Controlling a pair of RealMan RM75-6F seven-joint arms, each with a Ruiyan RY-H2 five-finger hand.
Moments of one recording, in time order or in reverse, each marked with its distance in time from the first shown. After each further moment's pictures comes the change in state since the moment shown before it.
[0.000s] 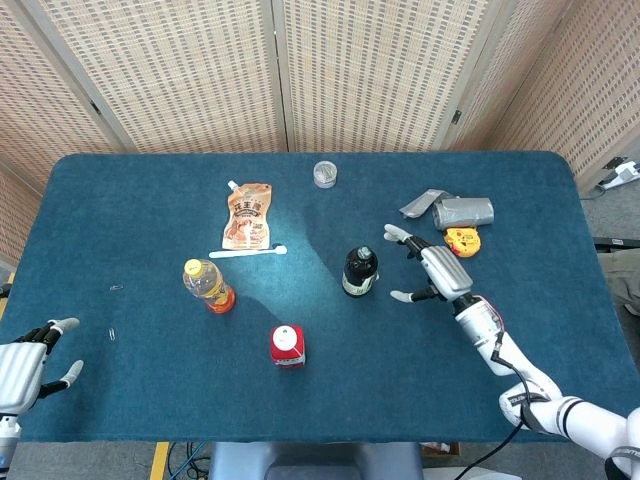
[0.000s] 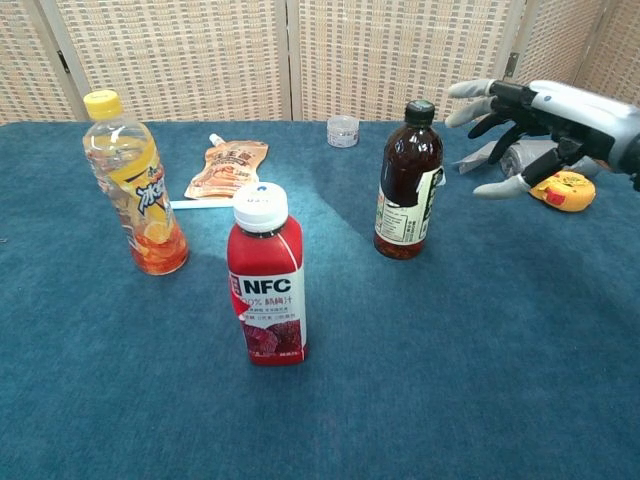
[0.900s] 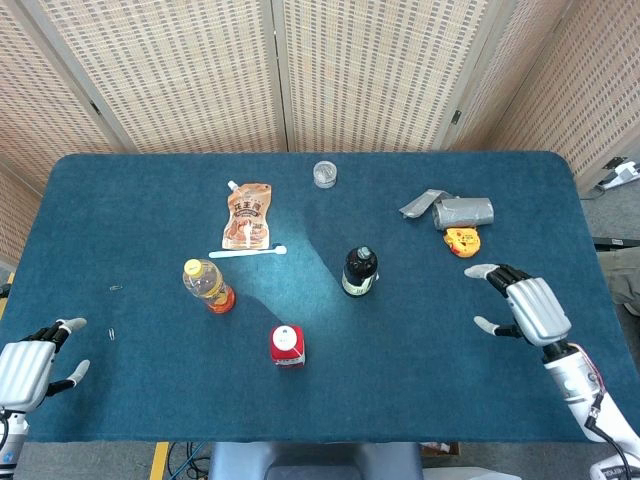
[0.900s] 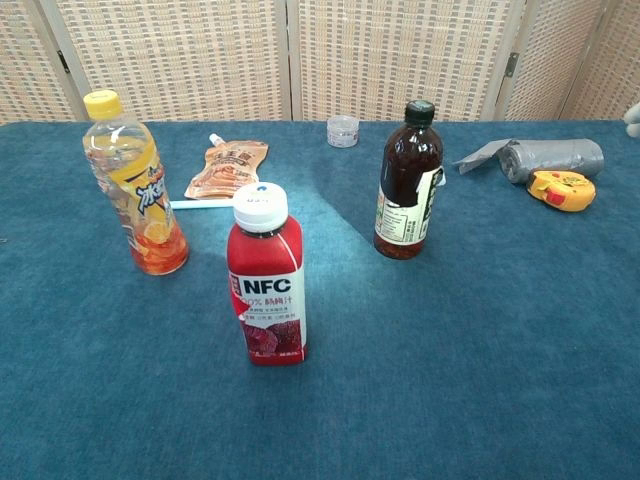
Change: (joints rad) left arm -0.014 -0.024 0.001 0.017 -0.002 -0.018 0.014; right arm -0.291 0.324 -0.070 -0.266 -0.066 0.229 -0.307
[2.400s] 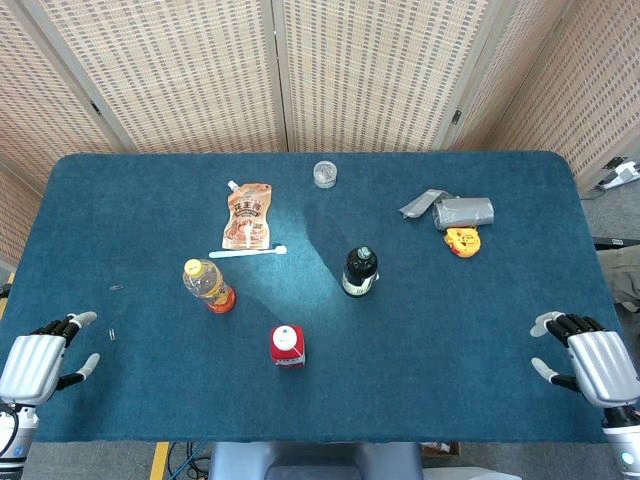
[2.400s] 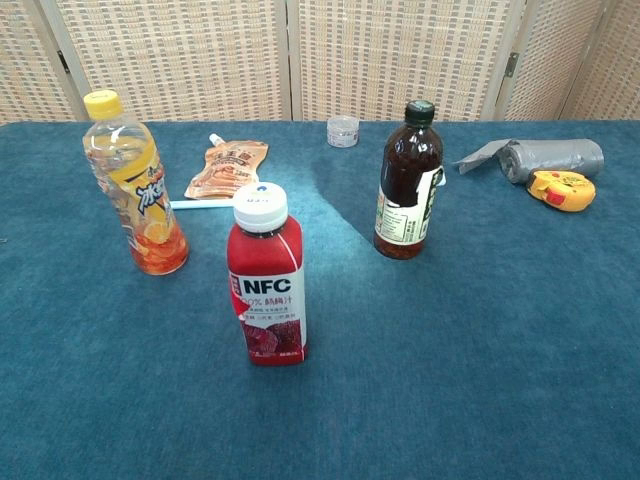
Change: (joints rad) left arm -0.020 -0.021 -0.012 -0.003 0.028 0.011 0.020; right arm -0.270 0.147 -0.101 -0.174 -0.009 0.220 -0.272
